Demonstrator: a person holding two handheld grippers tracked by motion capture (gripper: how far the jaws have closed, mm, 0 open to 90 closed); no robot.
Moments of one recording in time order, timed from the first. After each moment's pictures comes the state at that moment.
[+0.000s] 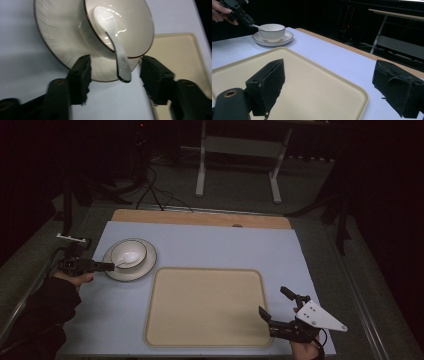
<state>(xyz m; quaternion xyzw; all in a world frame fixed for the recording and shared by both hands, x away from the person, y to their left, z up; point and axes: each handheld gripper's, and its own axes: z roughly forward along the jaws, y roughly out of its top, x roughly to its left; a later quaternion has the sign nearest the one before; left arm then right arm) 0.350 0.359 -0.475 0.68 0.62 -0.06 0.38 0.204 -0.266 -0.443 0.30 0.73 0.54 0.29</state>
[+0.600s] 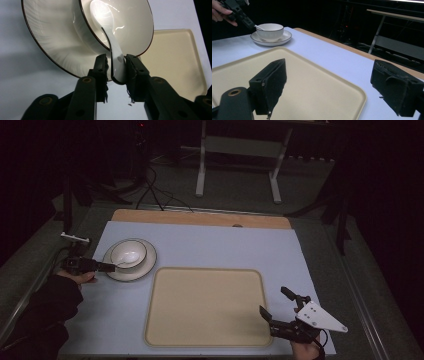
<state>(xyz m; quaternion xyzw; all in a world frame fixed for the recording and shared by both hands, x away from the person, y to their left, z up) 0.357 0.355 -0.480 0.68 0.62 -0.09 0.38 0.203 -0.268 -0.443 0.30 0.73 0.54 0.30</state>
